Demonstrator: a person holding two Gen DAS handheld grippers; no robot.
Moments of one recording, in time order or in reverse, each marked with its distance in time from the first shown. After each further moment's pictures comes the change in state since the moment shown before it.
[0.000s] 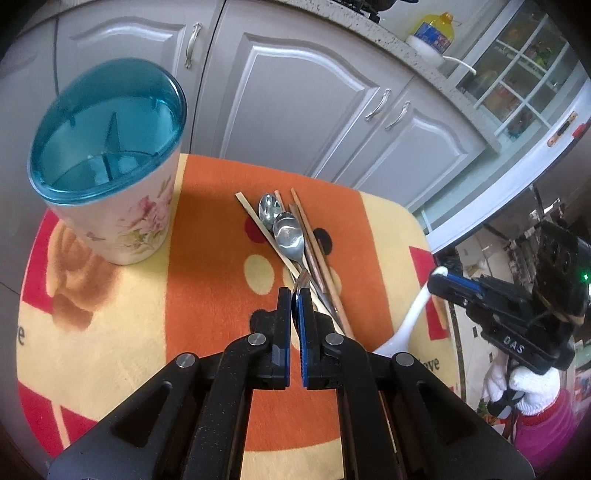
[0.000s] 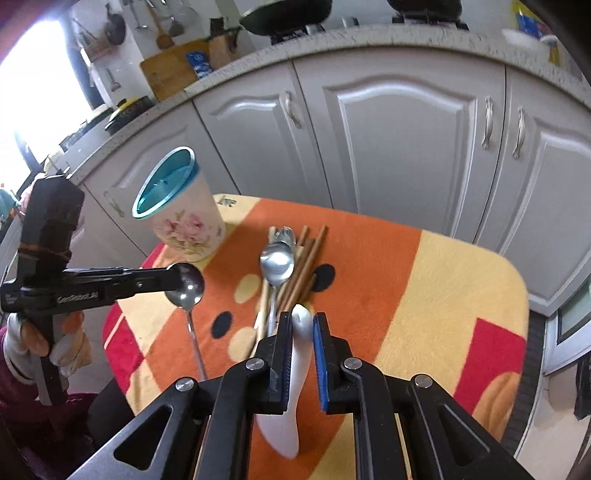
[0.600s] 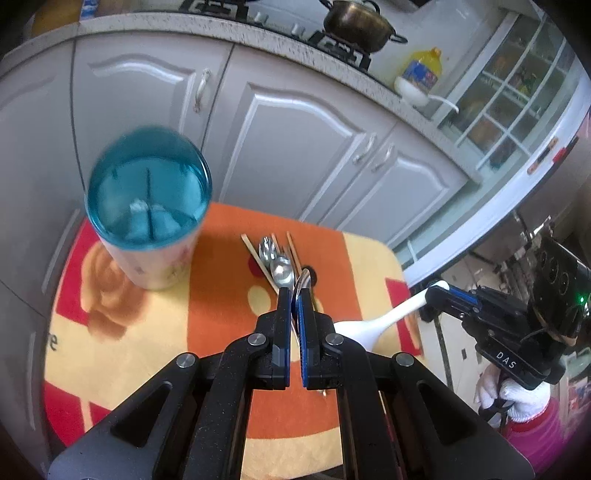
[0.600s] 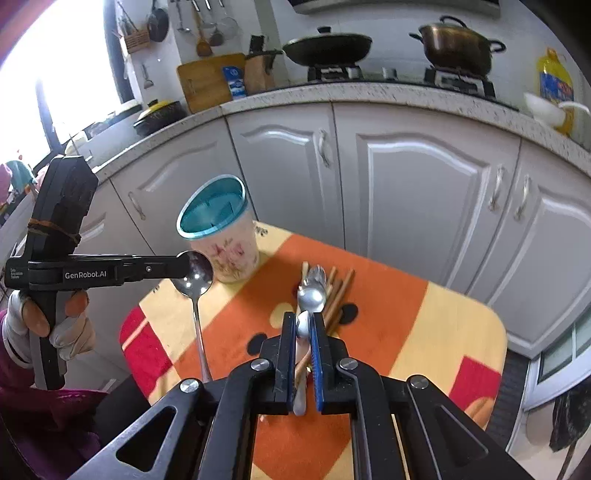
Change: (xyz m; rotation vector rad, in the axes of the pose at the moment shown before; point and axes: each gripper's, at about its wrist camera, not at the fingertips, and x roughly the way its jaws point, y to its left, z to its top) left arm -0.073 0.005 0.013 -0.020 -0.129 -0.027; right arm -0.045 0.053 0.028 -0.139 -0.095 -0.022
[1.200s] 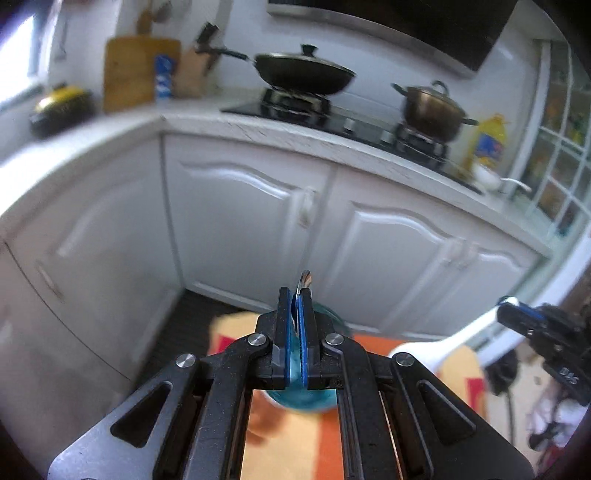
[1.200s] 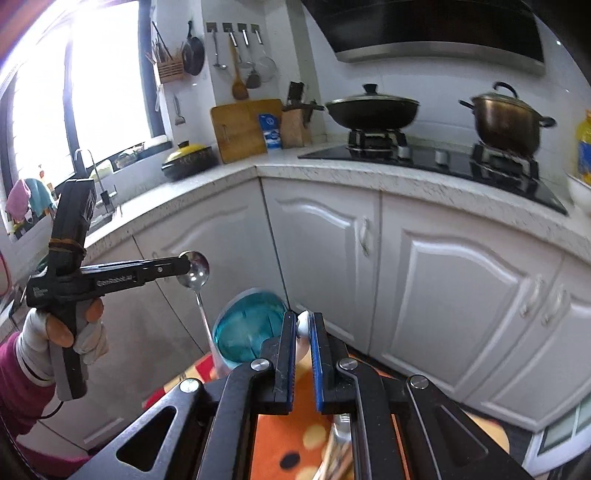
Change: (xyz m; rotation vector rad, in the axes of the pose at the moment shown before) left arm -0.075 0.066 0.109 0.003 -0.289 0.361; right arm 0.024 0.048 0.140 -0.090 -0.161 0.078
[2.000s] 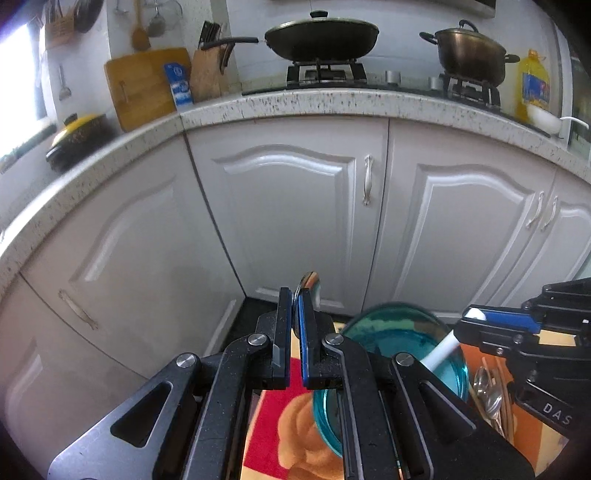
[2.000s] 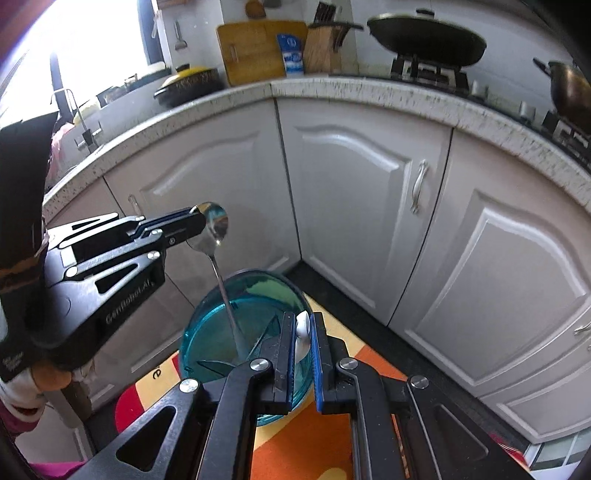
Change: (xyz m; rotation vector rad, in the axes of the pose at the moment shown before) left arm 0.096 0.005 -0.025 0.149 0.031 0.256; right arm 0.168 0.017 -0.009 -0.034 0.283 0.052
